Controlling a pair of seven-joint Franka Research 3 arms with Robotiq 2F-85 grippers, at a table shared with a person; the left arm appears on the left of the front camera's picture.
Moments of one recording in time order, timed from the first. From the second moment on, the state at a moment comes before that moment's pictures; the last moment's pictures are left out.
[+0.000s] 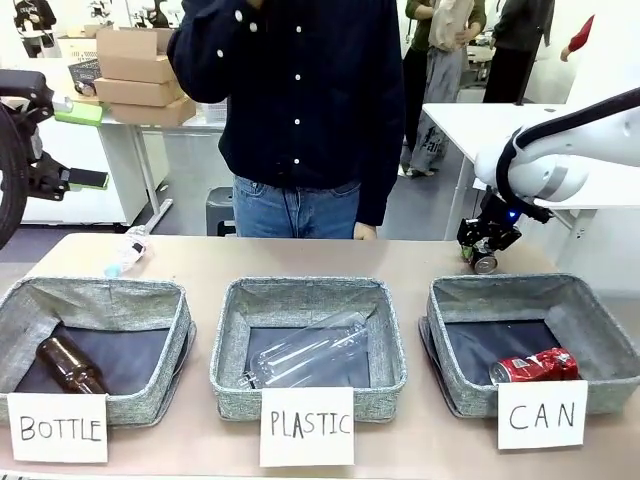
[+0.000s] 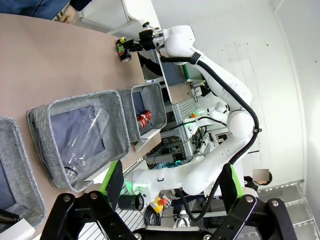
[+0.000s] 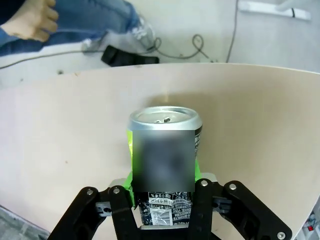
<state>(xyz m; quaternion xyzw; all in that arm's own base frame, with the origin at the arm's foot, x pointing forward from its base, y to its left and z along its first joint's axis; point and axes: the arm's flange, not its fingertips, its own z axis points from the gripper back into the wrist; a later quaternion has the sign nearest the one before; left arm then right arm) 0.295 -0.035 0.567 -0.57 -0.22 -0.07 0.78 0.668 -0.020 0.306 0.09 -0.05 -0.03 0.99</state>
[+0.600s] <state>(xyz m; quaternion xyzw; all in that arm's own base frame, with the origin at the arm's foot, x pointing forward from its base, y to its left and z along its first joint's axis) 0.295 -0.035 0.568 -0.57 -0.22 -0.07 0.78 0.593 0.003 0.455 0.12 -0.07 -0.01 0.99</state>
